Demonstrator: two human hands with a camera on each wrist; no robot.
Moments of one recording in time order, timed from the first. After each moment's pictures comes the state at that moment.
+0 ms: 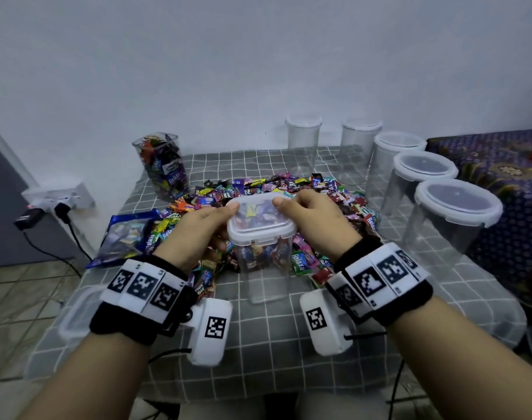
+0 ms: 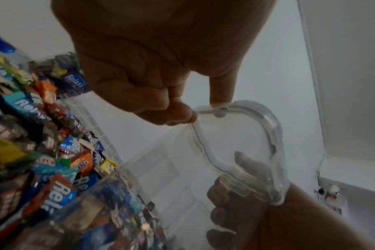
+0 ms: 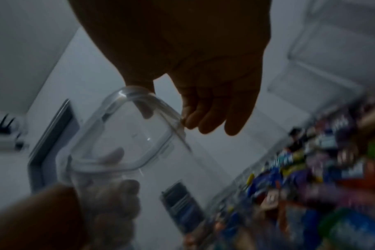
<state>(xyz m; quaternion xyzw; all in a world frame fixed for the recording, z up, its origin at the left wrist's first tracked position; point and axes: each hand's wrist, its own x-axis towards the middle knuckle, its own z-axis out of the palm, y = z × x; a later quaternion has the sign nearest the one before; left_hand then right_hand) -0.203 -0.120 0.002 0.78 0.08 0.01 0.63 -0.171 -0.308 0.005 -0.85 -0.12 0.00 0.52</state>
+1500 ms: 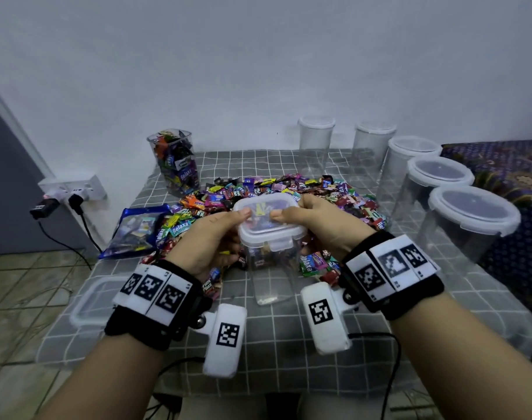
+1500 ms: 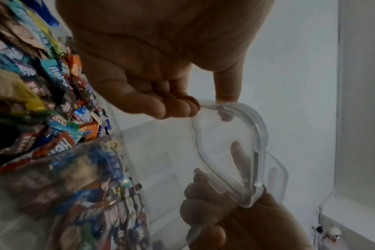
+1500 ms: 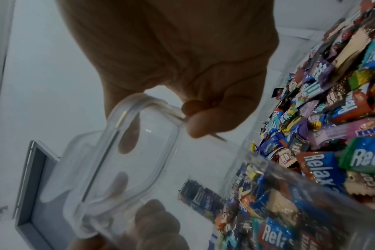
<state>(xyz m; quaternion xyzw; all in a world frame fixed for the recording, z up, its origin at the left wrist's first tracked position) -0.217 -0.132 -0.001 0.68 0.11 -0.01 0.72 -0.161 -0.301 0.005 -0.75 -0.11 0.19 0.63</state>
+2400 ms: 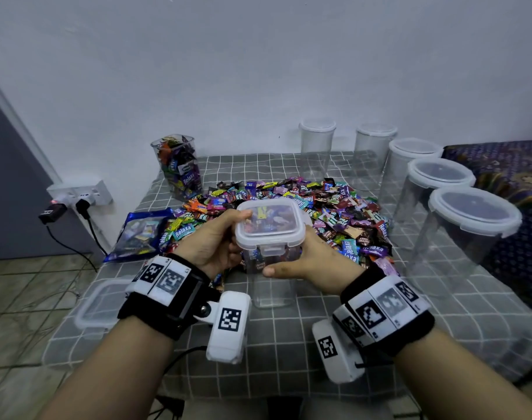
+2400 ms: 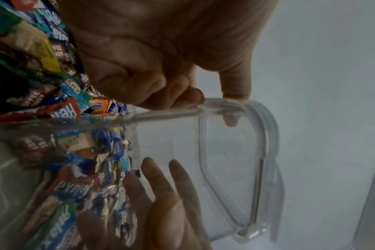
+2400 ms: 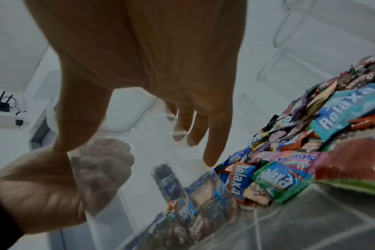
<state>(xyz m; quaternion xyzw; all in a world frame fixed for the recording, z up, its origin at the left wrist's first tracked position) -0.199 -0.125 -0.013 0.58 0.08 -0.10 0.81 -0.165 -0.300 -0.053 -0.75 -0.30 0.13 0.58</state>
